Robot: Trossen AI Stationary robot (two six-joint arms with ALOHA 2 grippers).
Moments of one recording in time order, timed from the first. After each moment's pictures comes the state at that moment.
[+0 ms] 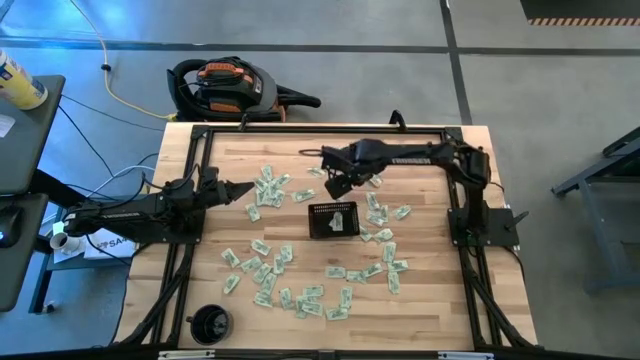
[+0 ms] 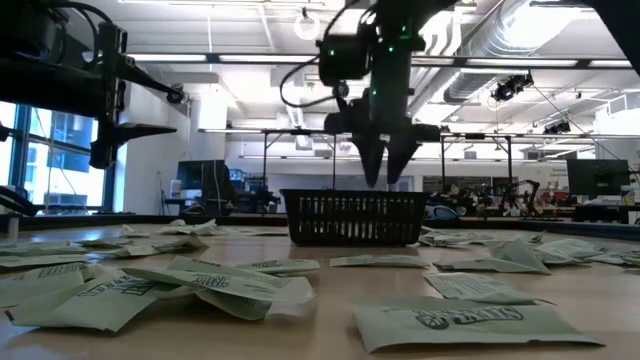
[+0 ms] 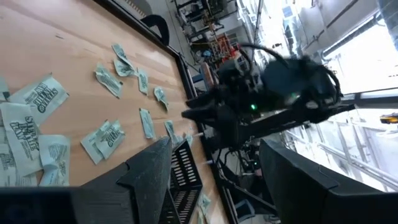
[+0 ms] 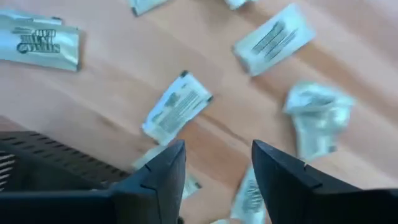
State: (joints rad) left arm 0.14 0.11 0.01 0.05 -0.24 -1.19; right arm -0.26 1.98 1.56 -1.01 0.13 0.76
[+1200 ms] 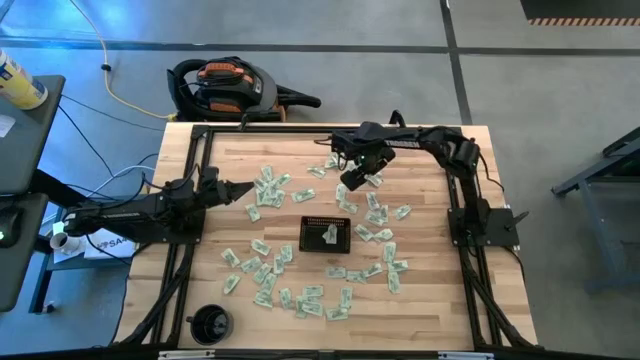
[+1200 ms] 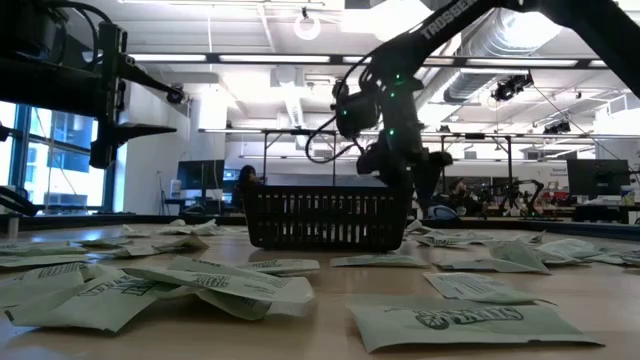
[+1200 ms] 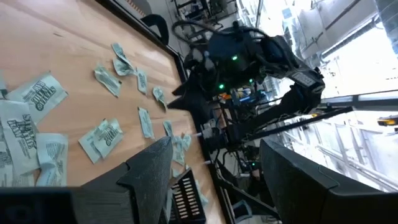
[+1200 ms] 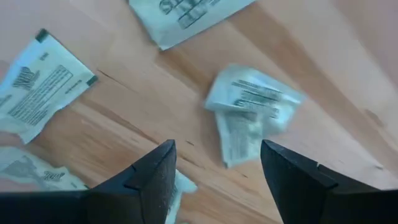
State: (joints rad) left arm 0.15 0.11 0.01 0.05 -0.24 -1.21; right arm -0.46 2.09 1.56 -1.17 0.06 0.46
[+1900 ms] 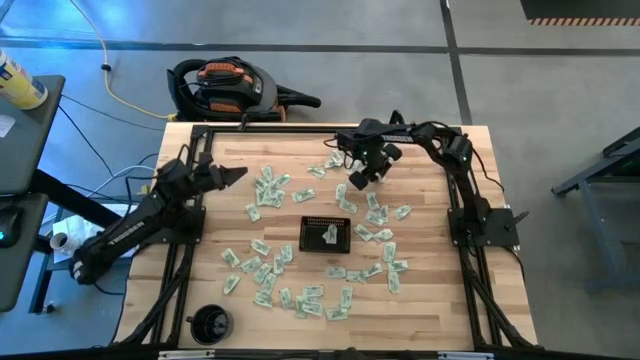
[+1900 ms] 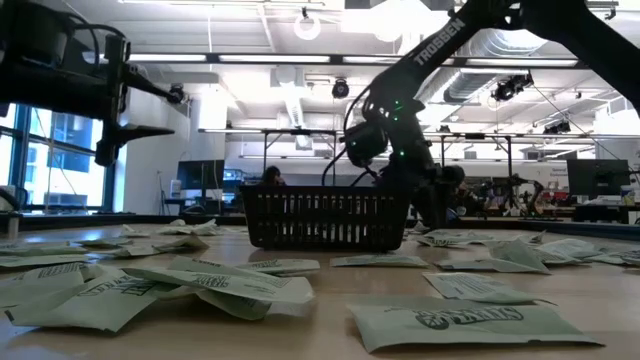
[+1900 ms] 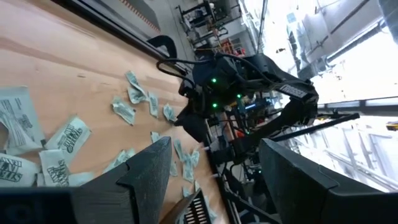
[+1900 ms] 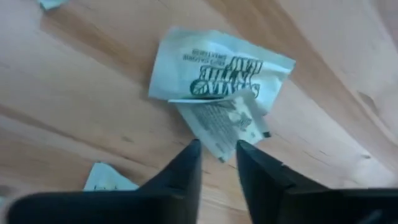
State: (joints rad) left arm 0.76 0.10 0.06 -0.02 0.36 -1.13; right arm -0.54 2.16 1.55 -1.27 0.02 0.38
